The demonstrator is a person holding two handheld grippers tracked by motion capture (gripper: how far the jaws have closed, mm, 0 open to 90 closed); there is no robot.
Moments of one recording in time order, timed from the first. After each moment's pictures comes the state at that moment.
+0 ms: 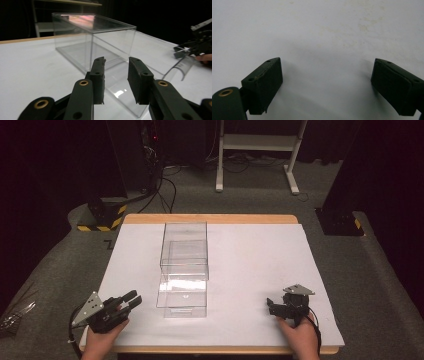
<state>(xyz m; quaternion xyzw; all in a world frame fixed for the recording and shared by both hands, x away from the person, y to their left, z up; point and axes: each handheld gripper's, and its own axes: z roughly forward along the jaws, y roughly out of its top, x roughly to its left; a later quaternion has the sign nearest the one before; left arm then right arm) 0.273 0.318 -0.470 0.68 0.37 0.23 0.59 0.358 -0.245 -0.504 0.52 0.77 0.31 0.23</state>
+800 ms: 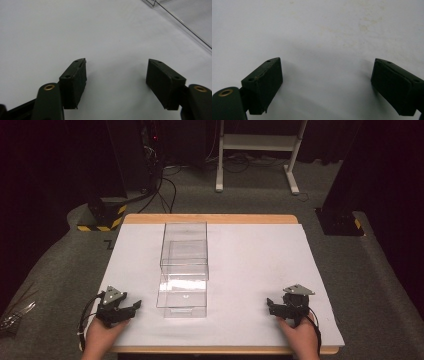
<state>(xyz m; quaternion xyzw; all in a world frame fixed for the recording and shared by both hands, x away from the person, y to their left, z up) 0.313 0.318 -0.508 0.76 0.50 0.23 0.34 0.358 -0.245 -0.504 0.52 0.77 0.31 0.23</state>
